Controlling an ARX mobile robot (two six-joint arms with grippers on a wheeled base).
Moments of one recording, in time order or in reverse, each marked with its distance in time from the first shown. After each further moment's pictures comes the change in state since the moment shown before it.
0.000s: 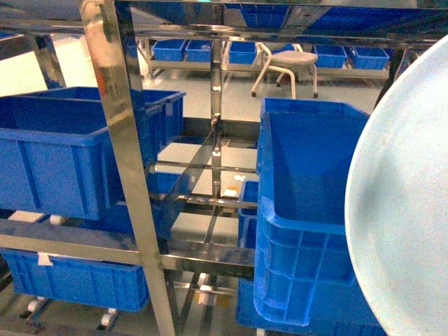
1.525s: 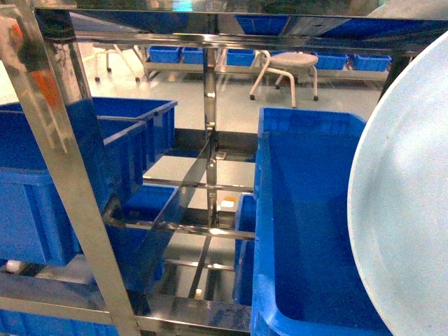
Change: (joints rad) left arm 0.000 0.000 0.000 -0.006 0.002 0.000; right arm 0.000 -0.005 0.000 0.001 0.000 0.000
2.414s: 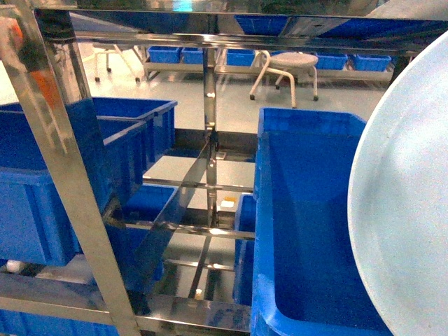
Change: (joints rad) left arm 0.000 0.000 0.000 0.000 0.000 0.000; right arm 0.000 0.000 0.000 0.000 0.000 0.000
